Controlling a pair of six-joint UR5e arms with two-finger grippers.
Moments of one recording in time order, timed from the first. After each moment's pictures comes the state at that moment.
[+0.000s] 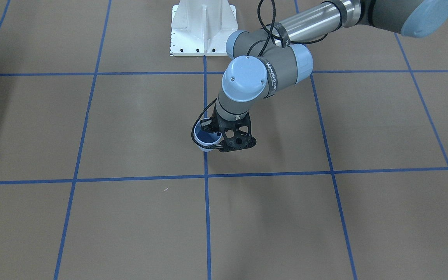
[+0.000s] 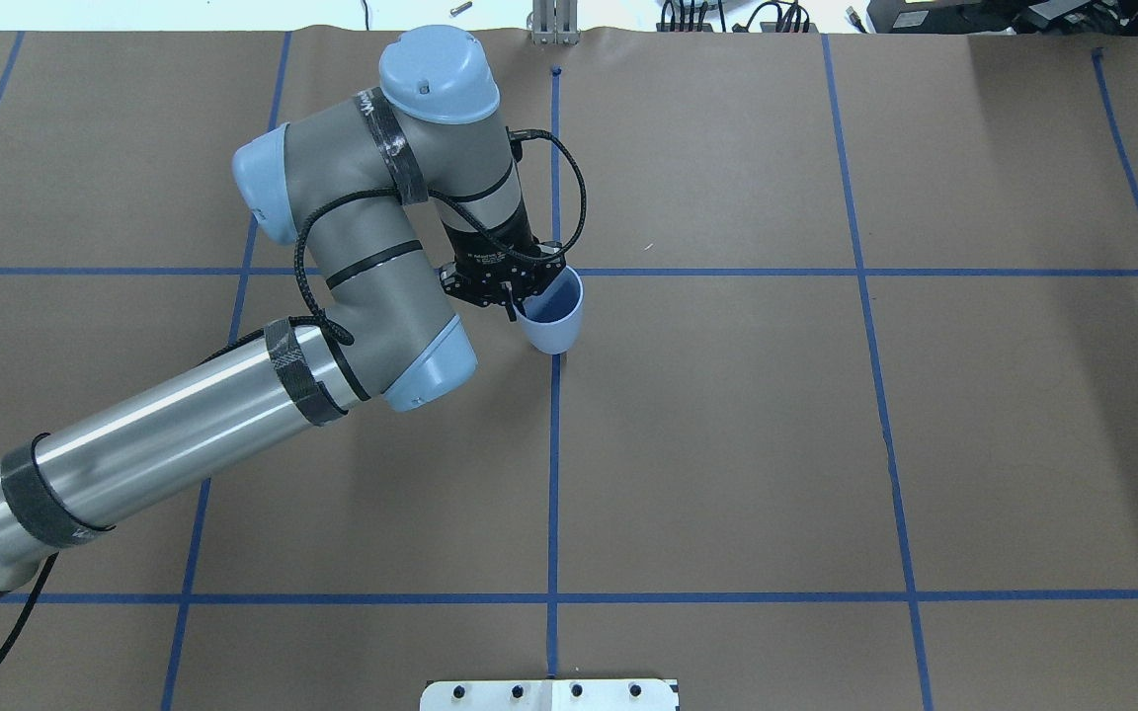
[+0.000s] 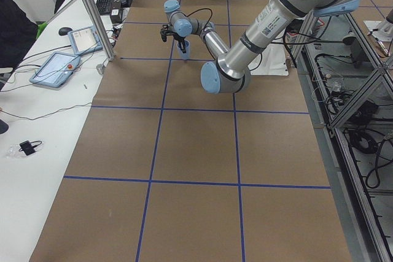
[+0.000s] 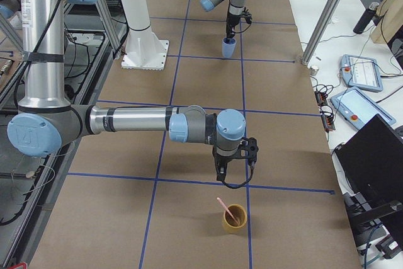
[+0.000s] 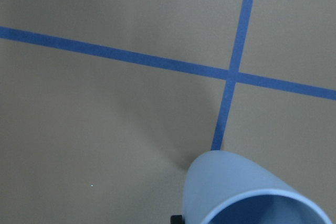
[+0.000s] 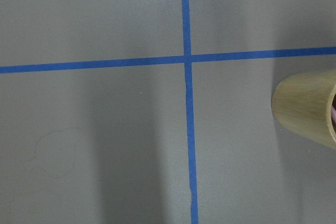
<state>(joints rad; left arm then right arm) -0.67 -2.49 -1.35 -1.61 -2.20 -1.27 1.56 -1.63 1.69 -1.63 2.41 0.06</state>
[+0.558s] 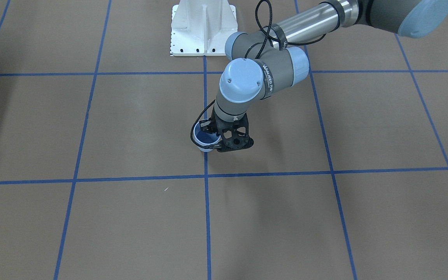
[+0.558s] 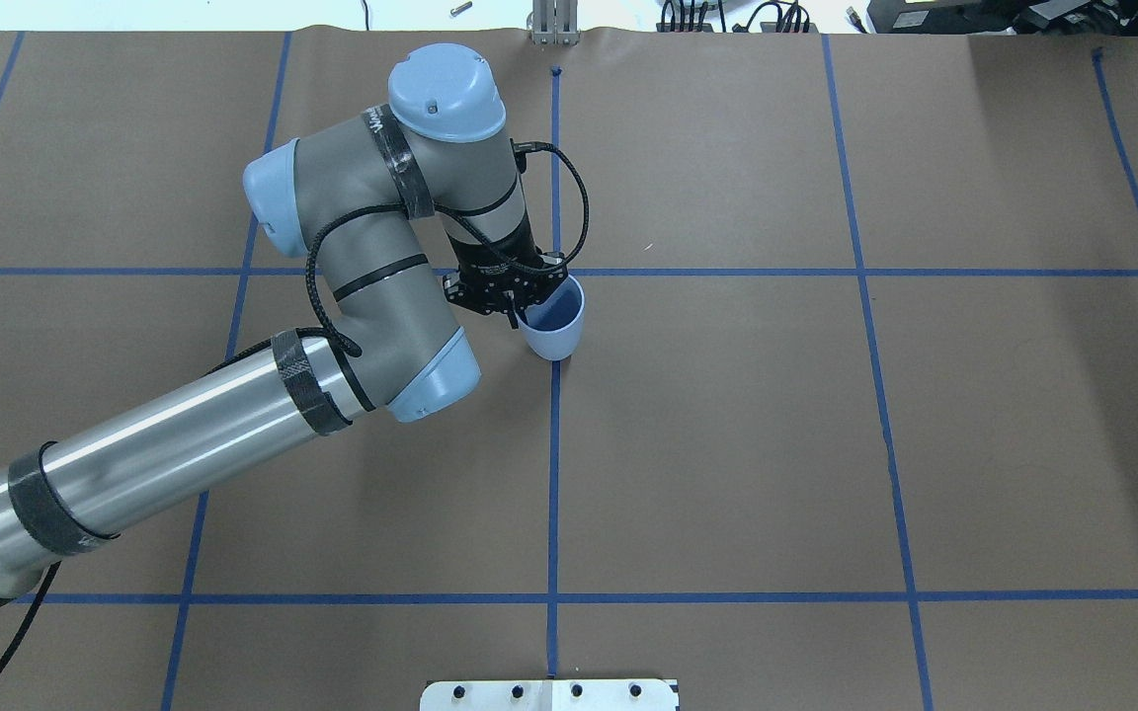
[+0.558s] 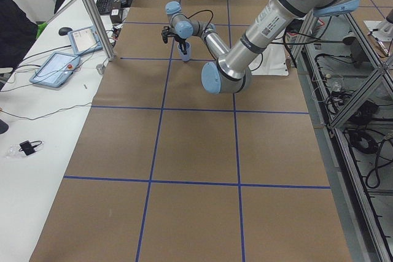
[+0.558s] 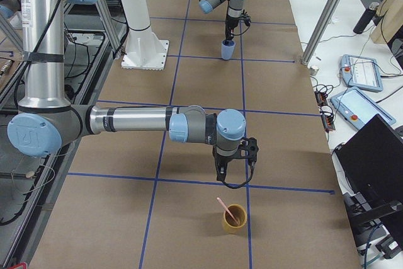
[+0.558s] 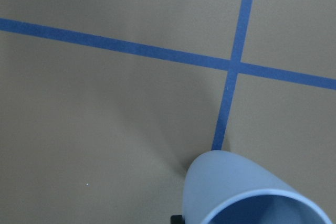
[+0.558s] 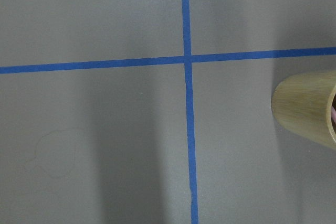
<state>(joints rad) -0.66 -2.49 -1.34 -1.63 -2.18 -1.27 1.56 -1.63 1.69 -1.63 2.41 0.06</state>
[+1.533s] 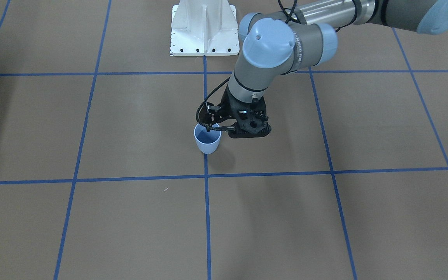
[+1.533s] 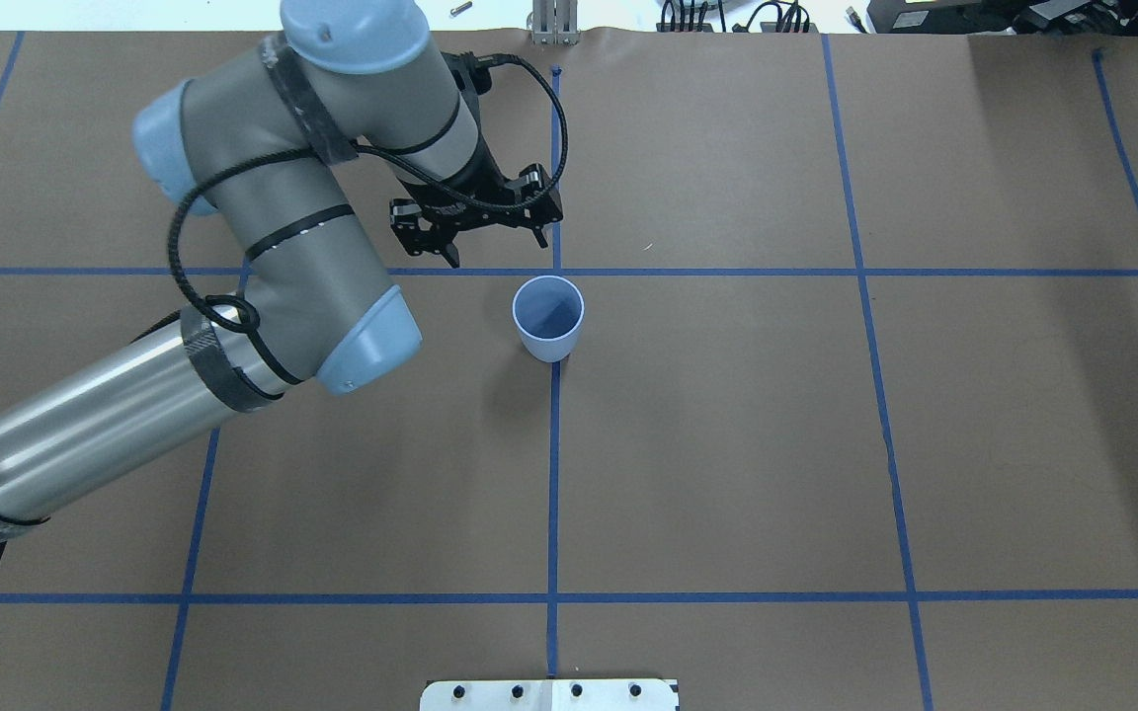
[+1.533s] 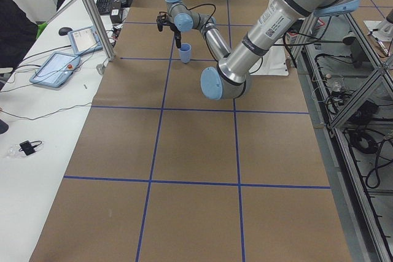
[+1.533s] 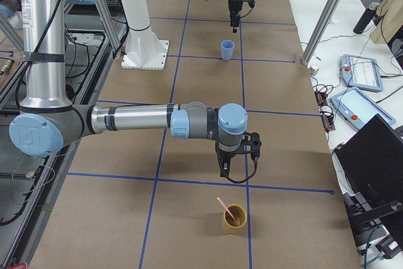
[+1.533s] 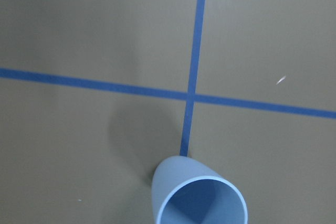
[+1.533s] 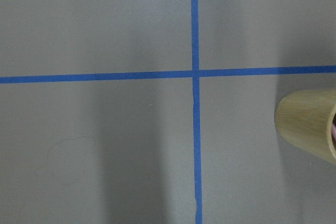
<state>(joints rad) -0.76 -2.41 -1.57 -1.62 -2.15 -1.26 1.59 -1.61 1.71 -1.64 2.40 0.06</state>
